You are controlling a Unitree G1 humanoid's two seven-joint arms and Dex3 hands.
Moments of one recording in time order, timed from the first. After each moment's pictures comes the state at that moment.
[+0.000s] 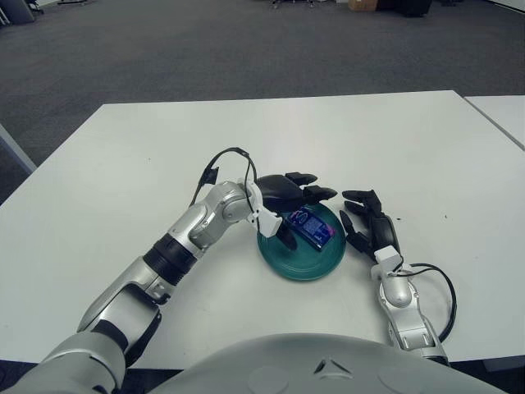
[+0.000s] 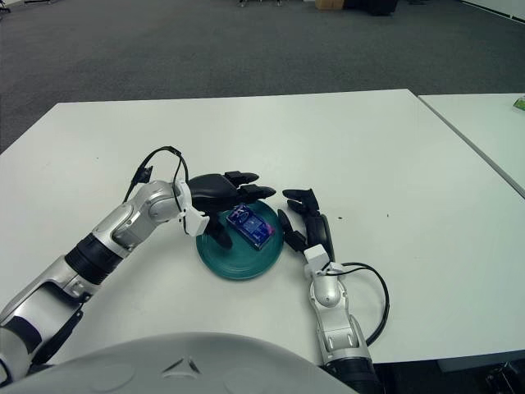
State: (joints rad) left arm -0.43 0.36 -0.57 0.07 0.60 -0.34 -0.60; right arm 0.27 -0.07 0.10 0.06 -0.26 -0.24 -0.16
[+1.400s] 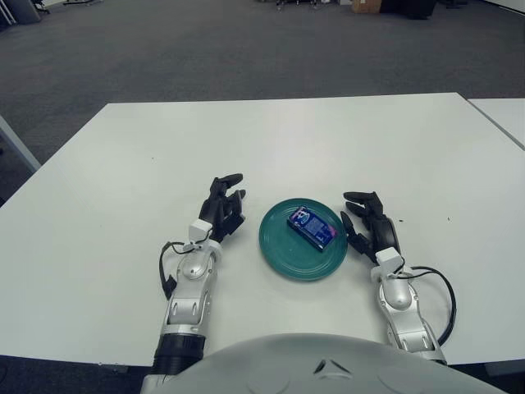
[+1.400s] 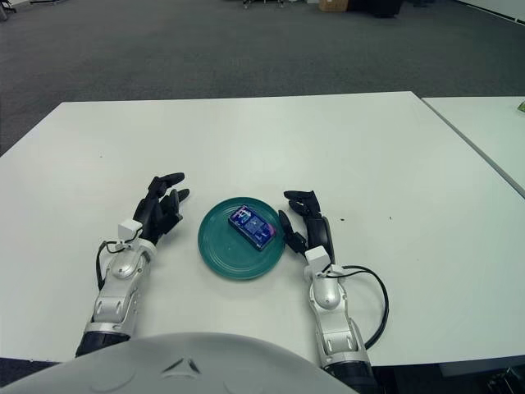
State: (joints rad) left arm 0.16 -0.10 -0.04 0.01 0.01 -0.06 -0.06; right arm 0.29 -0.06 0.09 0.04 -0.25 -0.22 -0.16
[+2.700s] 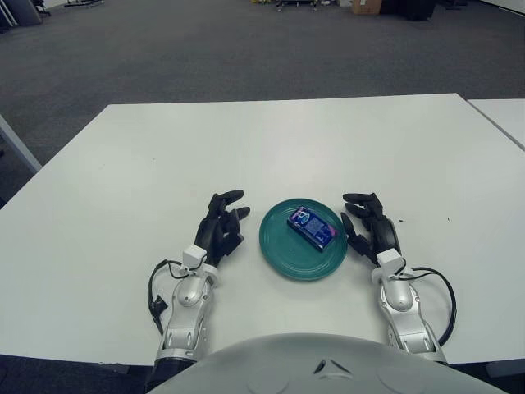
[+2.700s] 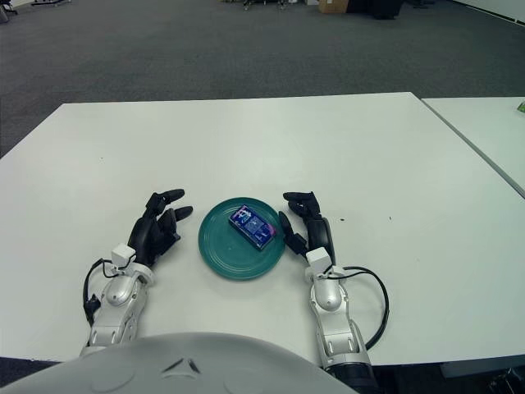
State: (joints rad) left arm 0.30 -0.05 -0.07 0.07 -0.02 -0.22 -0.09; right arm 0.30 -0.07 0.07 0.04 -0.24 -0.23 -0.15
